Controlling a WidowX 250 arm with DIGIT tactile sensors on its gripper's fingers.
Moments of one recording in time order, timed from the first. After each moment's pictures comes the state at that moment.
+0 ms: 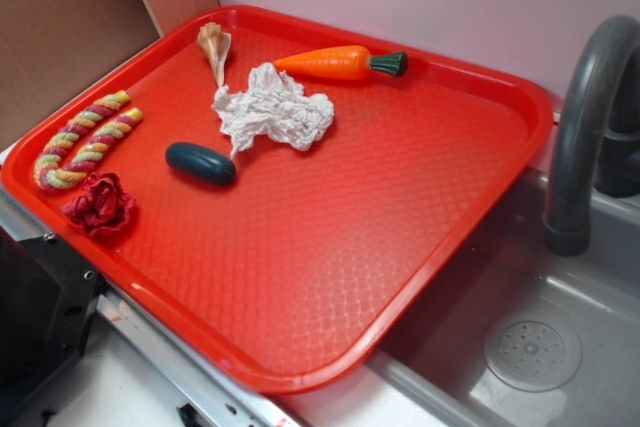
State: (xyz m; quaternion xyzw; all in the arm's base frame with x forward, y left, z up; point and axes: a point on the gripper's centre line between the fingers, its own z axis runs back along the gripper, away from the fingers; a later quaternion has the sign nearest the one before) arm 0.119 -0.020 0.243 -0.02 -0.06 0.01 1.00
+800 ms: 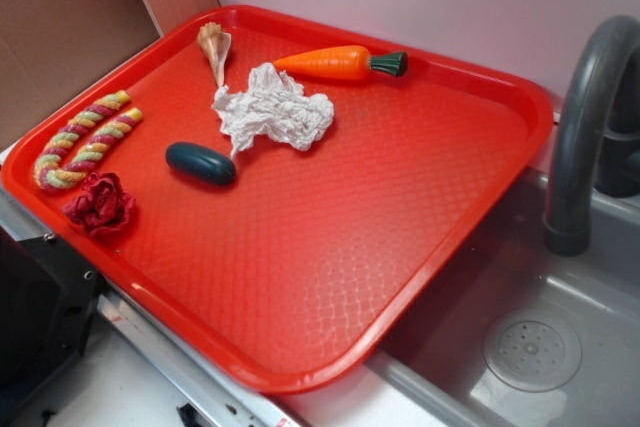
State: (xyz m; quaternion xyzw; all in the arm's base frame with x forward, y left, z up) arm 0.179 0.001 0.191 0.03 -0.08 0.13 0.99
